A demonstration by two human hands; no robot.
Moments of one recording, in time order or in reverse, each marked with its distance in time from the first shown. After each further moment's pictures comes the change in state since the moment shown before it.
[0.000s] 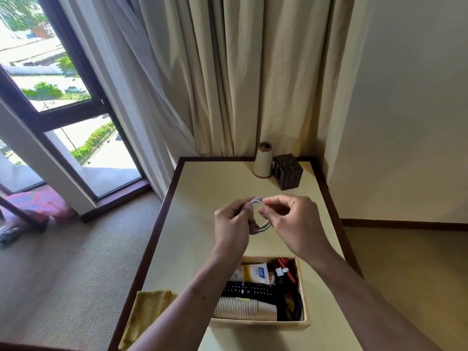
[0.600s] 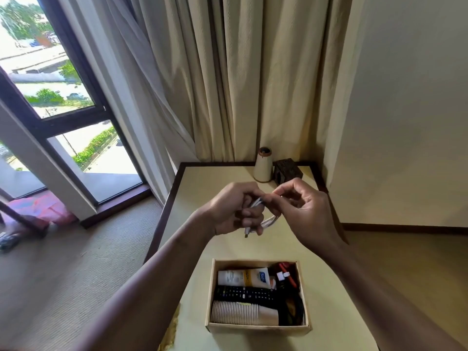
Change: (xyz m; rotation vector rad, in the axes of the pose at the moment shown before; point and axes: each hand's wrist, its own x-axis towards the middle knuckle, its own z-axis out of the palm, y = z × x) left_hand 0.042 0.073 -0.013 0.030 -0.858 -0.389; right_hand 0.011 -0.009 -0.023 0.236 -0.009 -0.143
